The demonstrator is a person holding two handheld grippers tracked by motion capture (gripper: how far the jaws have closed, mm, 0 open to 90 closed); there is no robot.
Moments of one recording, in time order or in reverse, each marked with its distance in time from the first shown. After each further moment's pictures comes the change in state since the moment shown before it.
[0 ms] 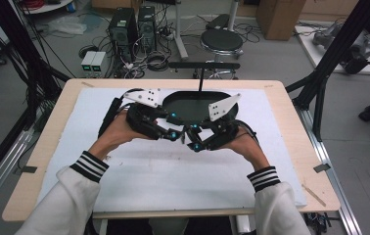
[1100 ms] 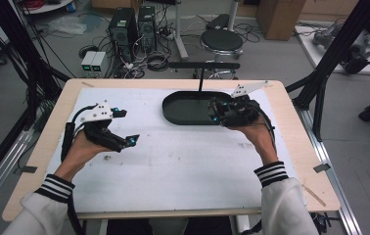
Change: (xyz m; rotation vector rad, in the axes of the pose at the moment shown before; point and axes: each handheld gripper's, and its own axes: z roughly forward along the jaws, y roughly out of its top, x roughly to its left) left arm -0.019 -0.096 -0.079 -0.018 0.603 -0.070; right arm -0.019 -0.006 -0.060 0.026 -0.492 0.283
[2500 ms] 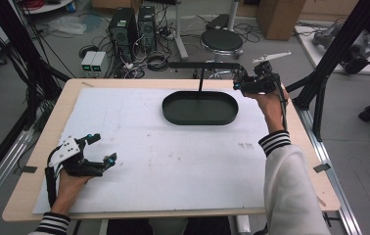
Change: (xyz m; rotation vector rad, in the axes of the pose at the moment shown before) left arm -0.017 -0.115 -0.041 -0.284 0.184 -0.153; right arm -0.082 0.031 -0.029 0.031 -0.351 0.197
